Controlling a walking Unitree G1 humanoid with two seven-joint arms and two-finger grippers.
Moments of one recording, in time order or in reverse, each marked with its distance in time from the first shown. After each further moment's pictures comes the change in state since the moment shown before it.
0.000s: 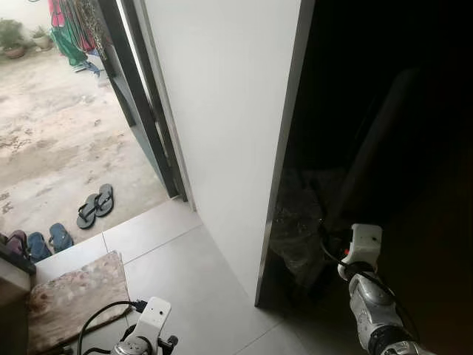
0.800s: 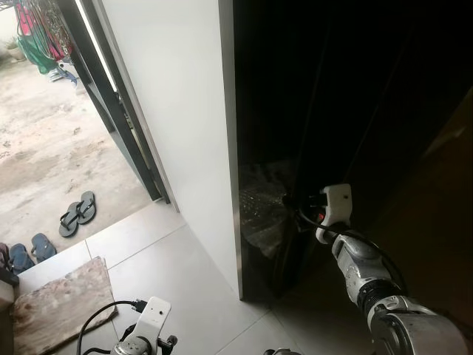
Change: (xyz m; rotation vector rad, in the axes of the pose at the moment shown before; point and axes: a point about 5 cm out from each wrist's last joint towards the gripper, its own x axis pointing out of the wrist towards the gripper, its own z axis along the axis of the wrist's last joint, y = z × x) left arm 0.000 0.000 -0.001 0.003 0.001 0.007; right arm 0.035 0.035 0.055 -0.019 -0.031 0.322
